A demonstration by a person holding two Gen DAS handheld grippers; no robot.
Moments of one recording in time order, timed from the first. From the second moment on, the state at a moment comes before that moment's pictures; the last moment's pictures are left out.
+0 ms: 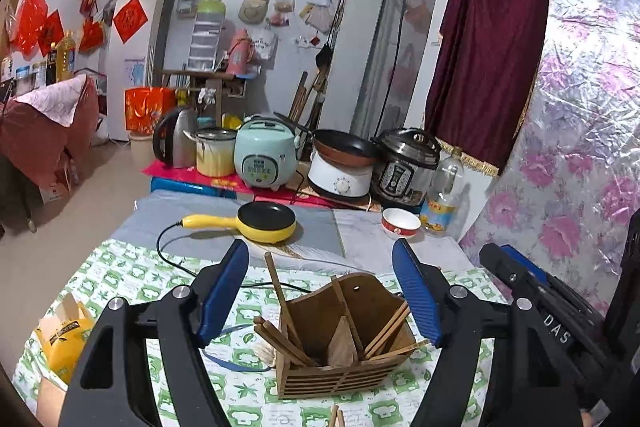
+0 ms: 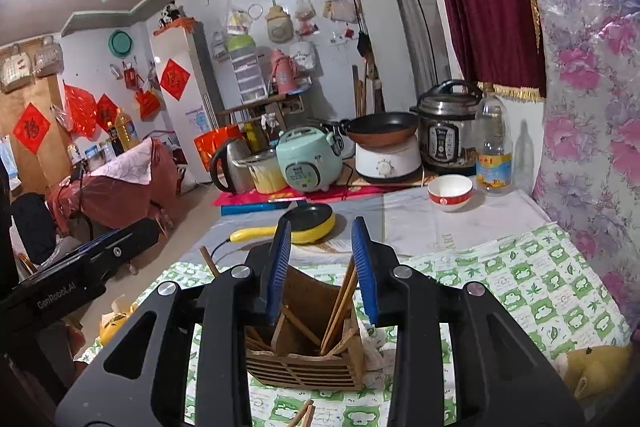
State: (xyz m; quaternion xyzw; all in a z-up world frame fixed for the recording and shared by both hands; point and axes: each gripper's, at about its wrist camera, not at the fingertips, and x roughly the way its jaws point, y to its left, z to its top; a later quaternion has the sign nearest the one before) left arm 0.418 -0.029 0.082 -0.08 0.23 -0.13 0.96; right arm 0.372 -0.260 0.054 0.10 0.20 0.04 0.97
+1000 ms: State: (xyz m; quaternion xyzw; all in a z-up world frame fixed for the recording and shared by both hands) left arm 0.312 0.041 -0.048 -0.06 0.34 -0.06 0.94; right arm 0.243 -0.244 -0.038 0.00 0.25 0.01 0.97
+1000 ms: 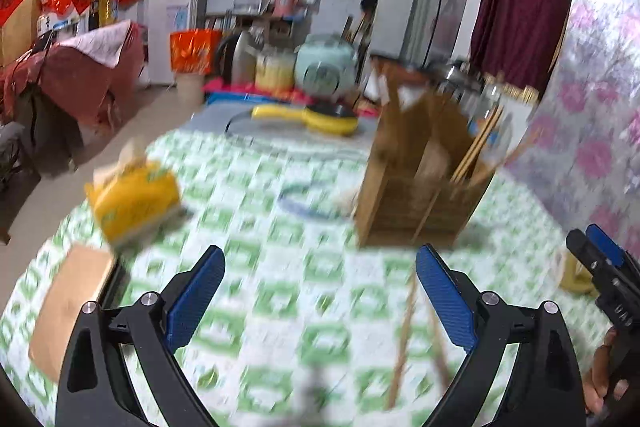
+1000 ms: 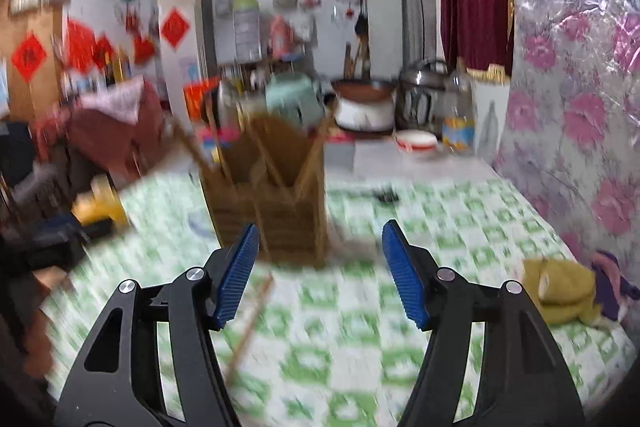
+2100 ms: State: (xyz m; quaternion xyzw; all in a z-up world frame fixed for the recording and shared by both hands) left arm 0.300 0.029 -0.100 0.04 0.40 0.01 0.92; right arm 0.213 -0.191 -0.112 -0.09 0.38 0.16 0.91
